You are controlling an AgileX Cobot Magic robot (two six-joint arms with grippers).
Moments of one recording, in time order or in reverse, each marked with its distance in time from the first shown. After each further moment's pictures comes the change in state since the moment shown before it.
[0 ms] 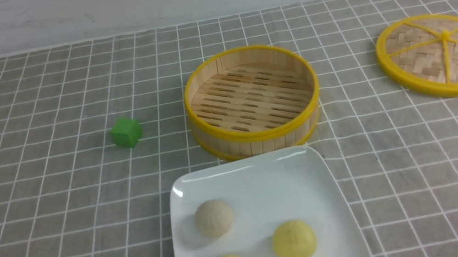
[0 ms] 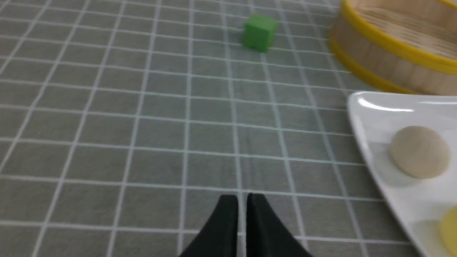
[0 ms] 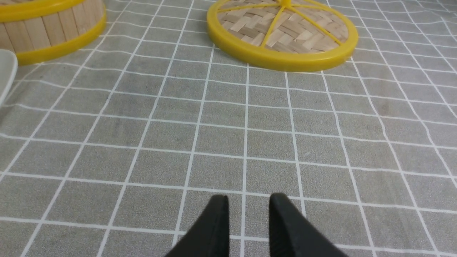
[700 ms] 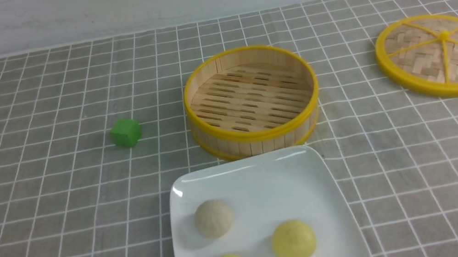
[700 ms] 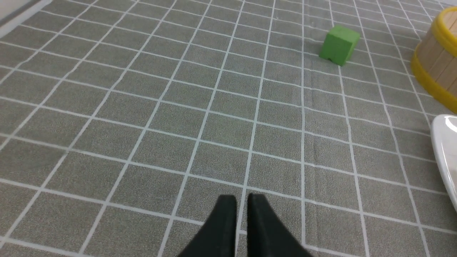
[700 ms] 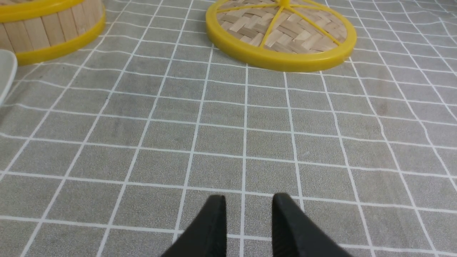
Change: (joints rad) right arm 0.000 0.000 0.000 0.000 0.000 -0.001; left arm 0.140 -0.085 0.091 -0.013 -0.057 0.013
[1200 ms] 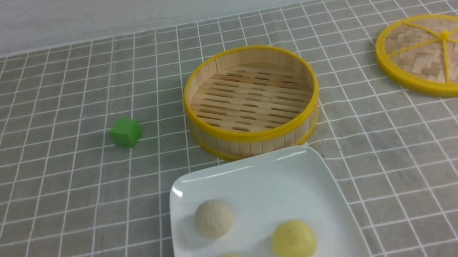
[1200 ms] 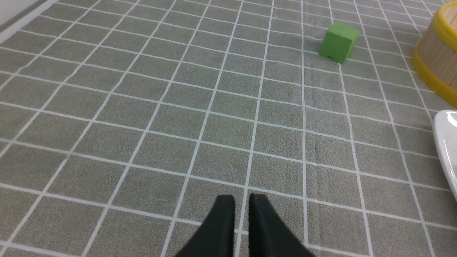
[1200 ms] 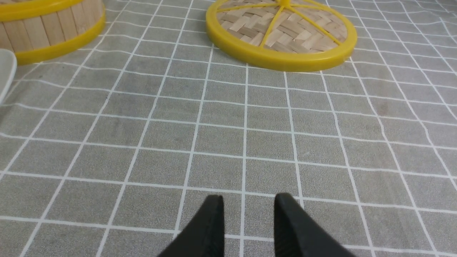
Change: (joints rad) right arm 0.000 0.000 0.000 0.000 0.000 -0.001; left arm 0.000 0.000 0.001 0.000 -0.001 0.021
